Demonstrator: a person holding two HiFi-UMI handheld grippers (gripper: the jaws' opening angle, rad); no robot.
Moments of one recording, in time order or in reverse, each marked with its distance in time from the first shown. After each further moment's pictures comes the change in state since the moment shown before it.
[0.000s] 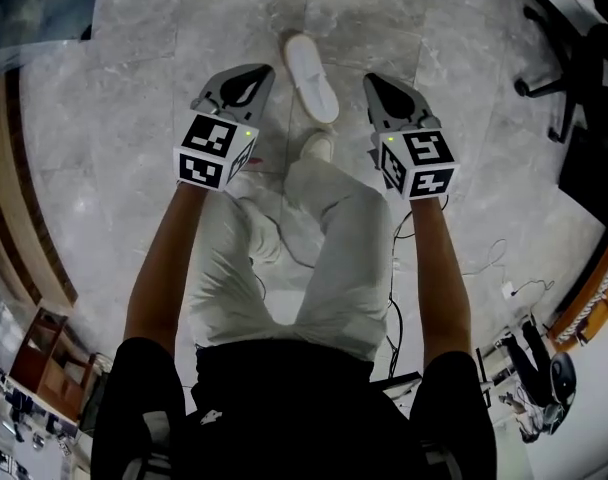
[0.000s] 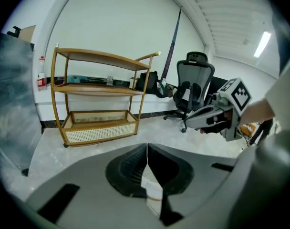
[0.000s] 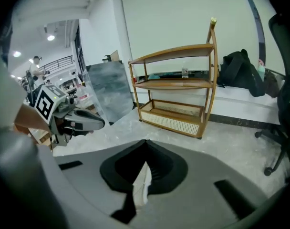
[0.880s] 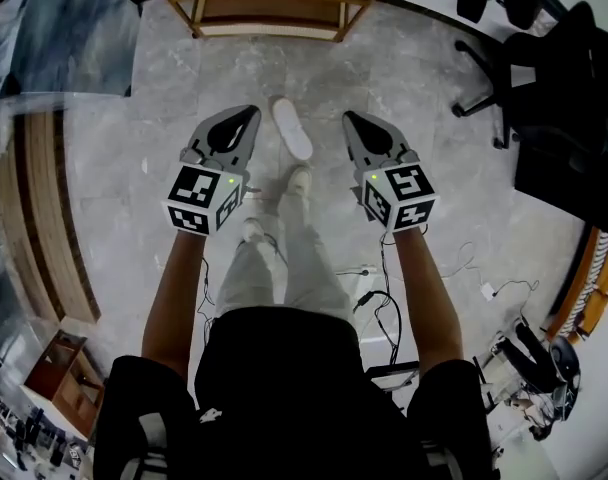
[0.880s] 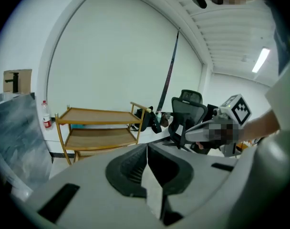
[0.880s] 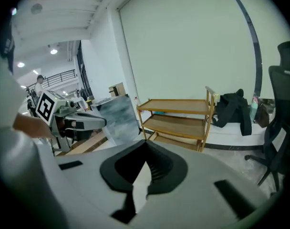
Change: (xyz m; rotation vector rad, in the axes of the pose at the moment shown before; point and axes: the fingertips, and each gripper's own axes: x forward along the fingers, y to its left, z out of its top) left arm -0.215 -0.076 0.326 -0.011 -0.175 0.022; right arm -0.239 0.054 0.286 0.025 -0.137 0.023
